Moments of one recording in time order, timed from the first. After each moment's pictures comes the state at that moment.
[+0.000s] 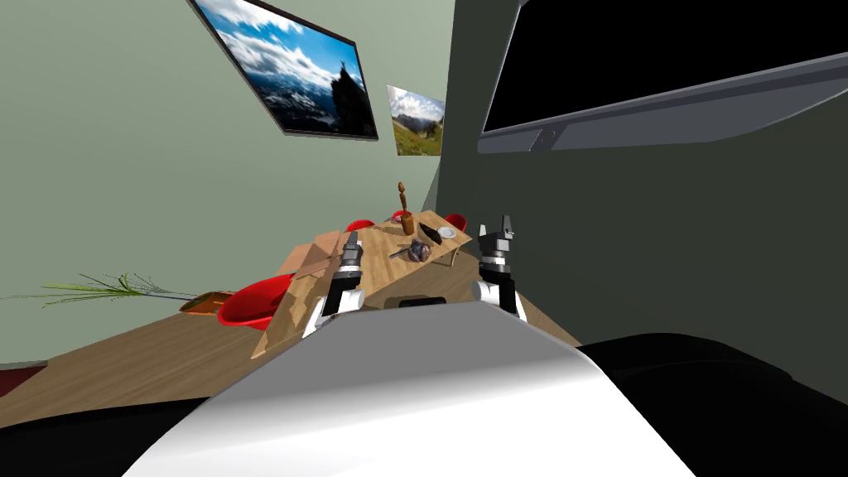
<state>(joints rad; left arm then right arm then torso) 0.41 0.15 0.05 -2.10 -0.02 -0.24 -0.17 0.49 0.04 -0.05 -2.31 -0.04 -0.36 -0.15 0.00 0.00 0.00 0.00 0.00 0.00</state>
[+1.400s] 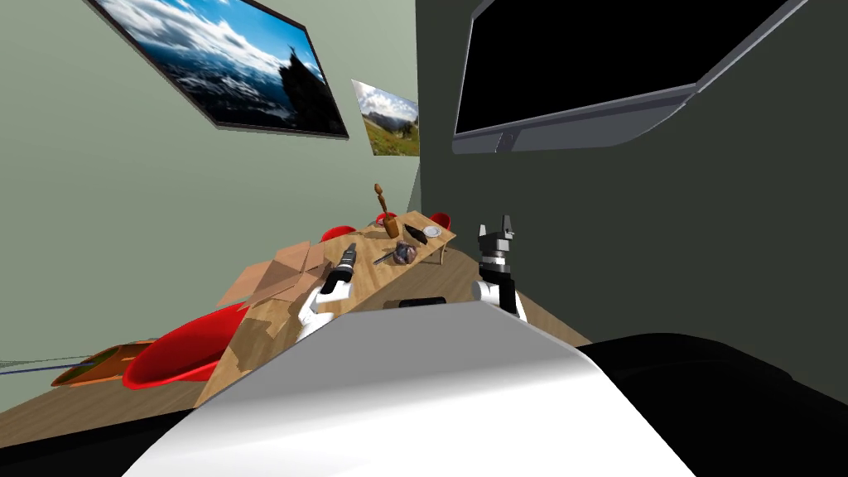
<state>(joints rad) 0.20 0.34 0.19 -1.68 0.03 0.07 -0.15 0.49 0.04 -0.05 -2.31 -0.04 -0.36 -0.15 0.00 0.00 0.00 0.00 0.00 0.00</state>
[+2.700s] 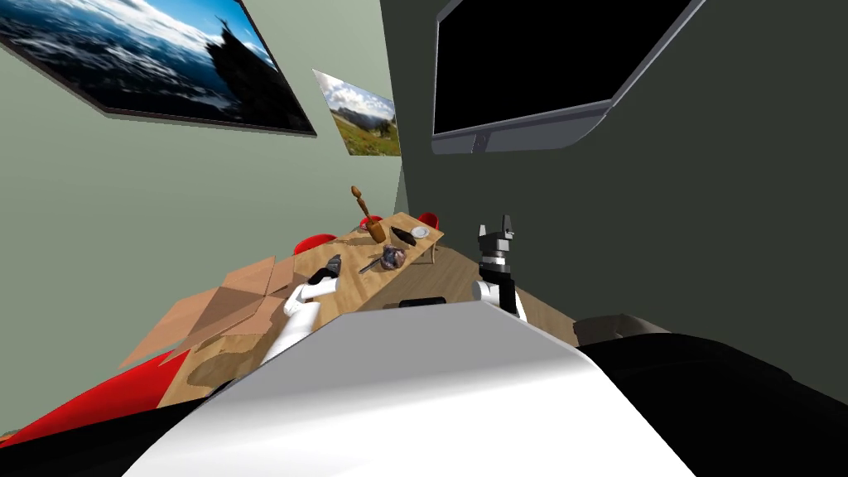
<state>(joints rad) 0.03 0.48 0.31 -1.30 0.08 0.33 -0.11 0.49 0.04 -0.05 -2.31 -0.04 -0.36 -0.15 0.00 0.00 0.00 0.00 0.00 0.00</state>
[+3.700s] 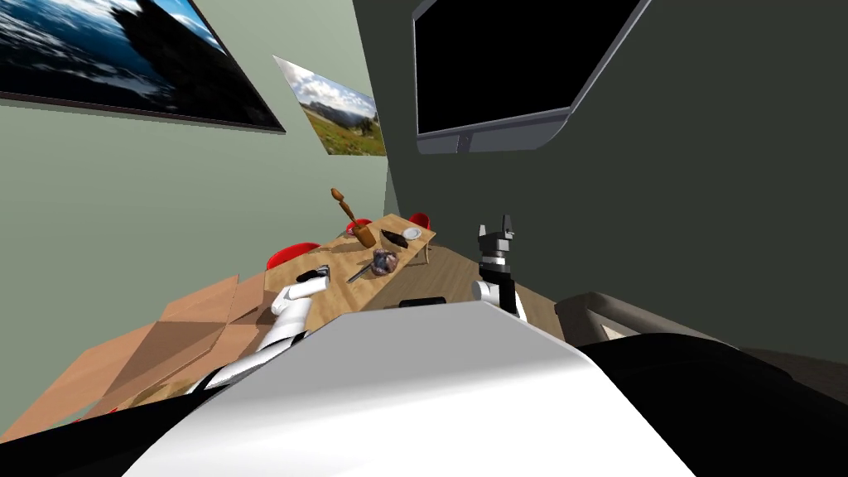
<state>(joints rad) -0.08 0.55 0.41 -1.05 0.11 0.51 -0.06 0.49 0.04 -0.05 -2.31 -0.04 -0.36 -0.15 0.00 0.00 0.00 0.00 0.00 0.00</state>
